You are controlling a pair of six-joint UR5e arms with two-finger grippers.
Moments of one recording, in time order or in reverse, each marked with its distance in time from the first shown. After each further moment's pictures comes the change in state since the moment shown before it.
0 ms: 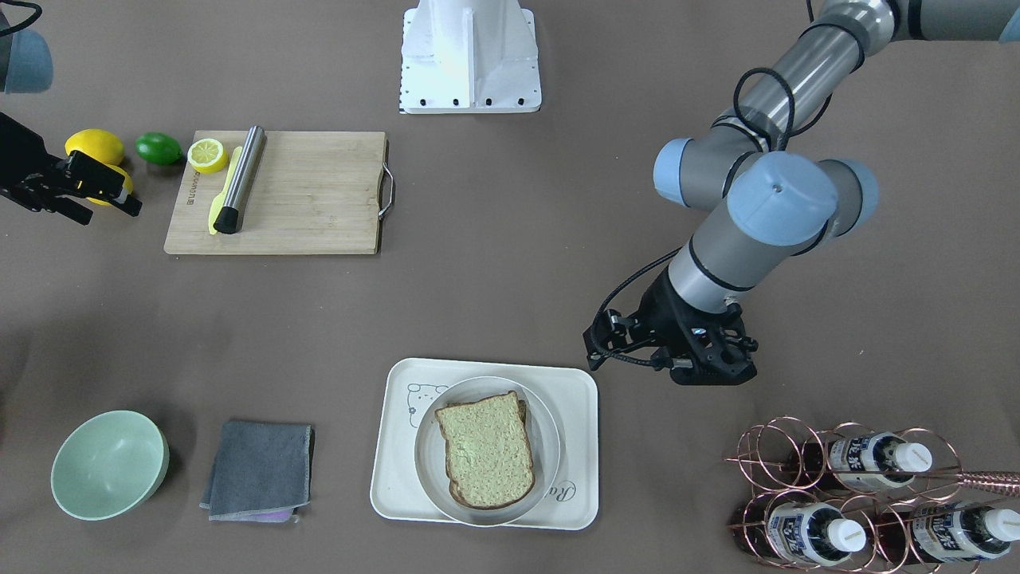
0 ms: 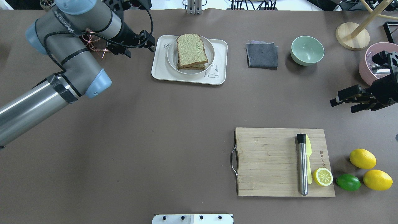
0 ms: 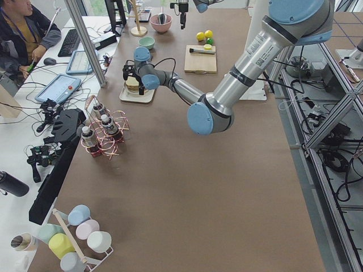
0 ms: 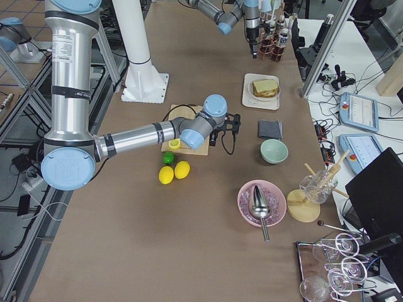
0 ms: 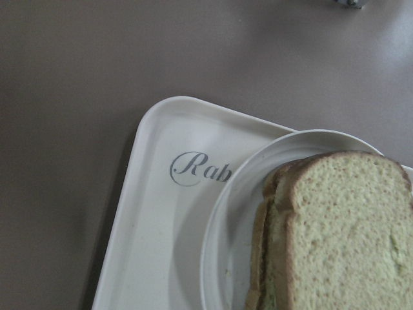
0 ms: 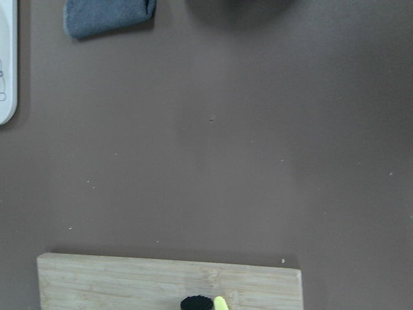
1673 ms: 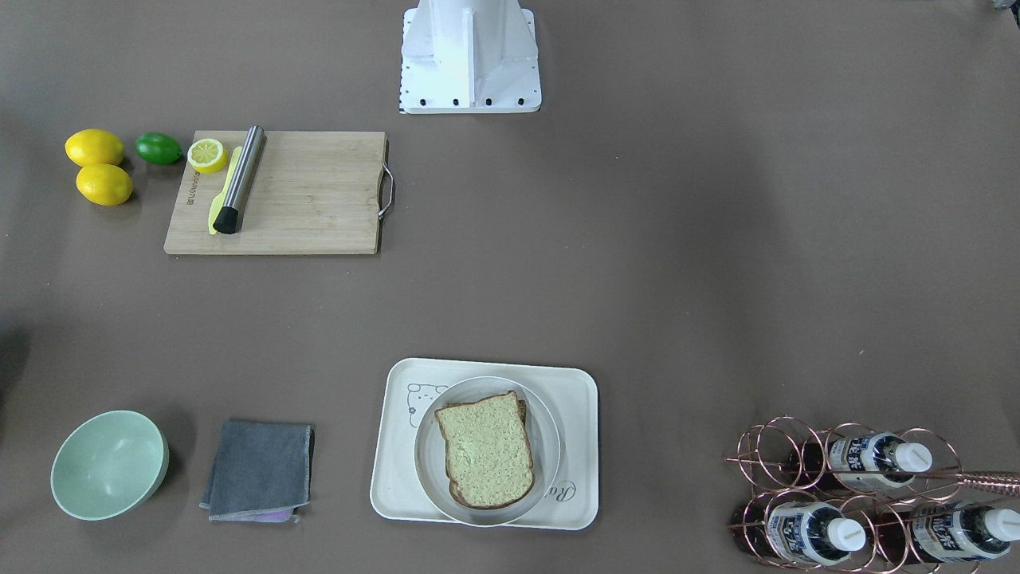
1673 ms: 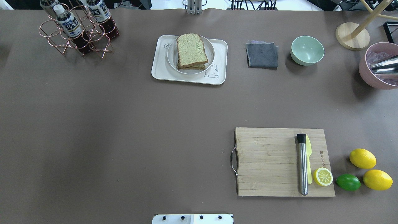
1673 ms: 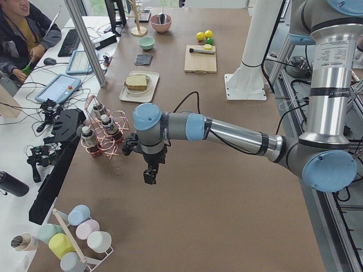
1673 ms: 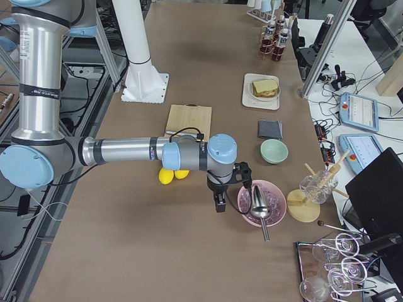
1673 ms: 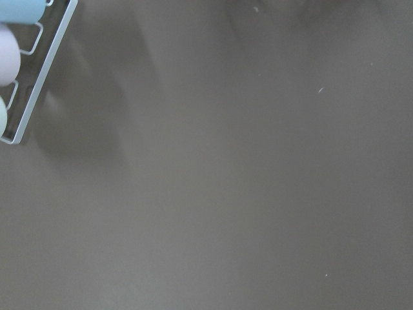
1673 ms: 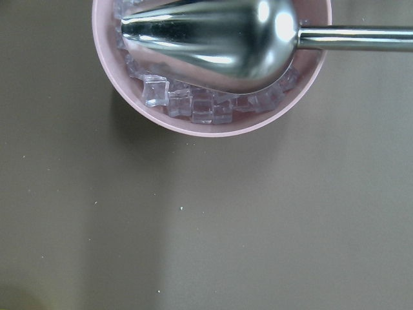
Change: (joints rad) left arm -0.678 0.676 -0.398 0.680 -0.137 1.325; right arm 0.454 -0.036 -0.070 -0.666 -0.144 -1.124
